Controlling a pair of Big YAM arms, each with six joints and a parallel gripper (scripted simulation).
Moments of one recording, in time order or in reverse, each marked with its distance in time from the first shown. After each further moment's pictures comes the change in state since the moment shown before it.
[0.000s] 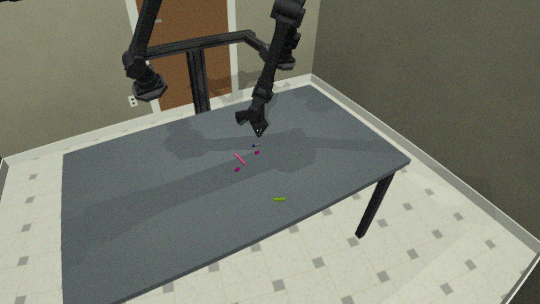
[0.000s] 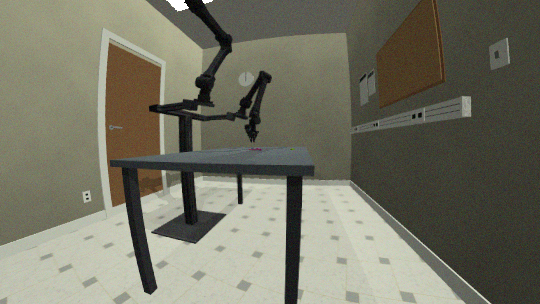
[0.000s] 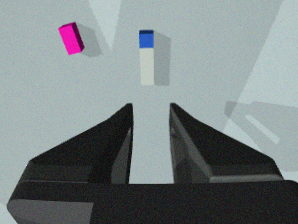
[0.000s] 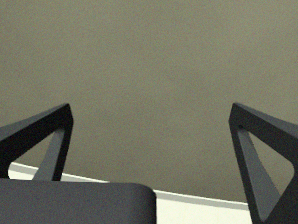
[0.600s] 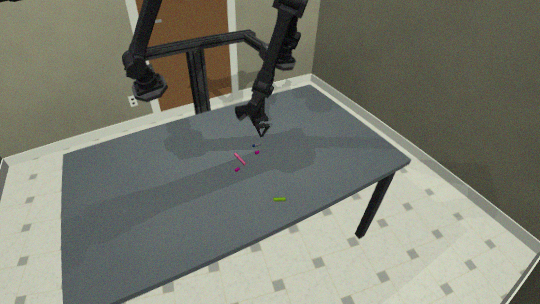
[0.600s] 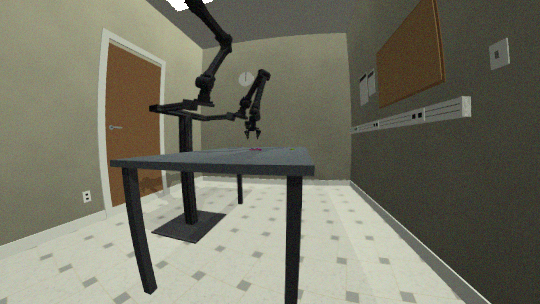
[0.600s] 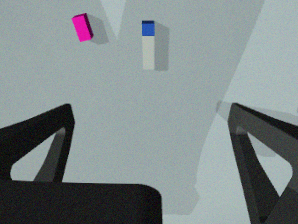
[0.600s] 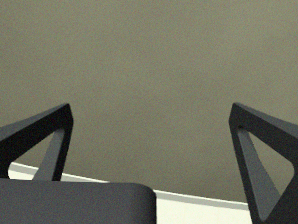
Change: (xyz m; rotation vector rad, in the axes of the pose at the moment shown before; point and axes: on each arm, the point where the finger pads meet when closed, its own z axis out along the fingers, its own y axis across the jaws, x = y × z) left arm 0.000 0.001 -0.029 0.002 0.001 -0.007; right arm 0.000 0.000 0.000 0.000 0.000 0.000
